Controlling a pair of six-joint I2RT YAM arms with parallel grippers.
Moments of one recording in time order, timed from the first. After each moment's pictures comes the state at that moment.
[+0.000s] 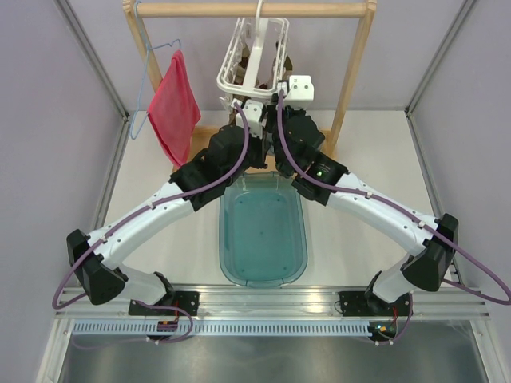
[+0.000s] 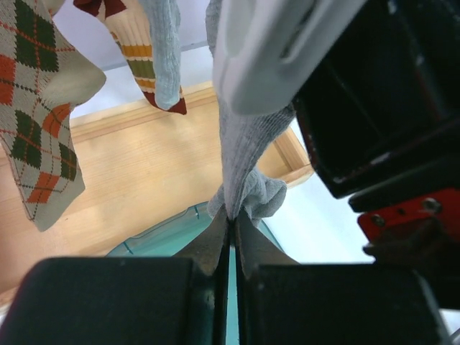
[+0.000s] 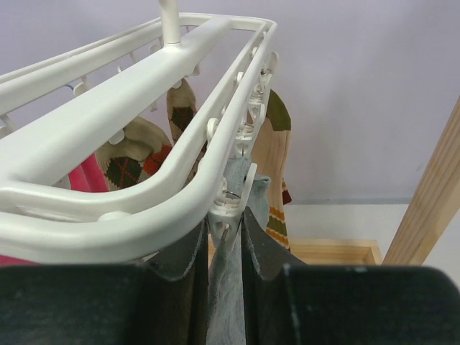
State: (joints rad) left arm -0.85 1.39 1.41 -0.27 -0.31 -0.24; right arm 0.92 1.54 1.55 0.22 0.86 -0.04
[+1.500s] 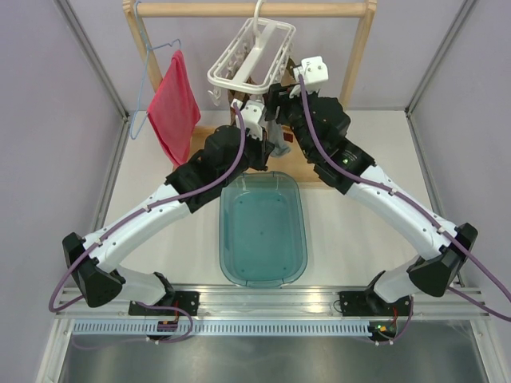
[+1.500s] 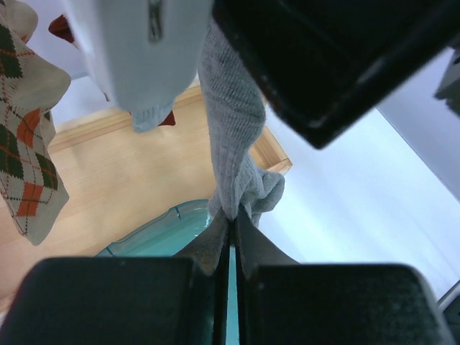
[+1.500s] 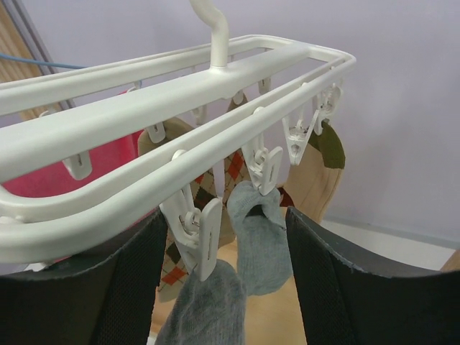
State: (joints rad) left arm -0.86 1.37 1.41 -0.27 -0.23 -0.24; right arm 0.78 1.48 1.61 0.02 0.45 0.03
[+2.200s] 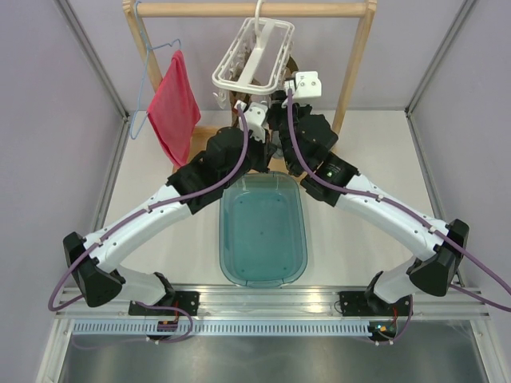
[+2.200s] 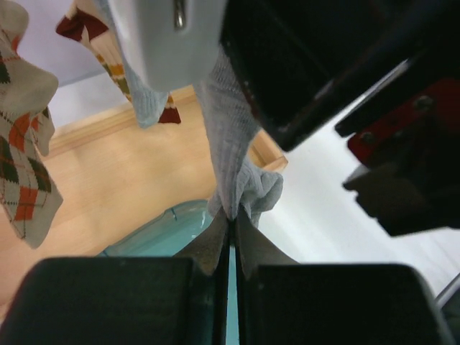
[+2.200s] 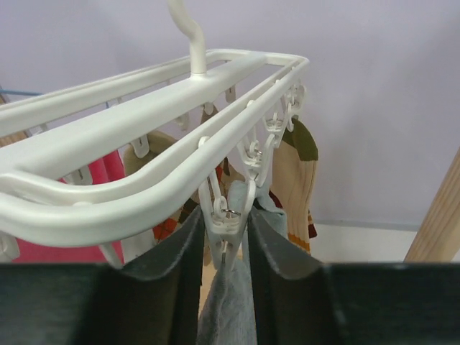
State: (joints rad) left arm -0.88 1.37 1.41 -0.26 -0.22 -0.22; right arm 0.90 1.49 1.54 0.22 0.74 -0.07
